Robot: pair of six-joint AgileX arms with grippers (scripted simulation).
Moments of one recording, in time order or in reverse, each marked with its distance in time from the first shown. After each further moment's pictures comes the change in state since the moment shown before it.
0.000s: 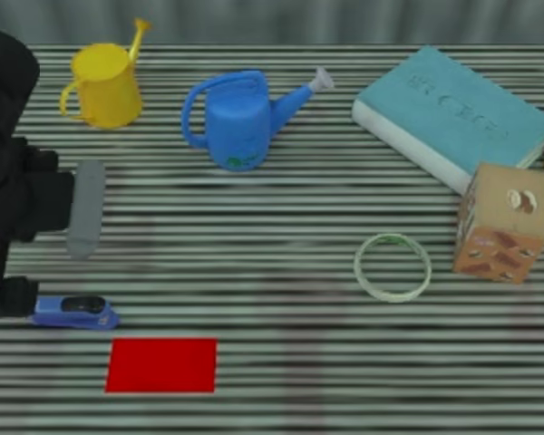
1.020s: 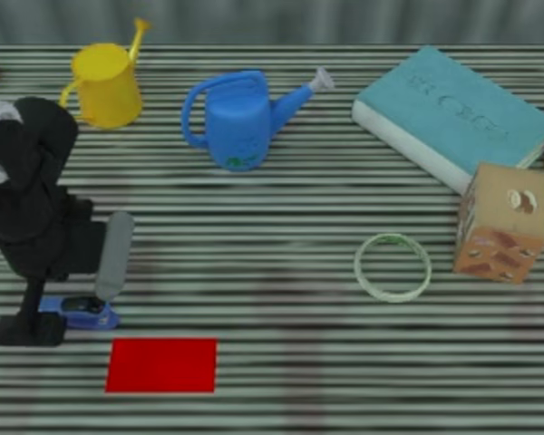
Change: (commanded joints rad) left arm -0.006 0.211 -0.111 0.274 0.002 0.068; right arm 0.000 0.000 0.000 0.000 0.000 0.000
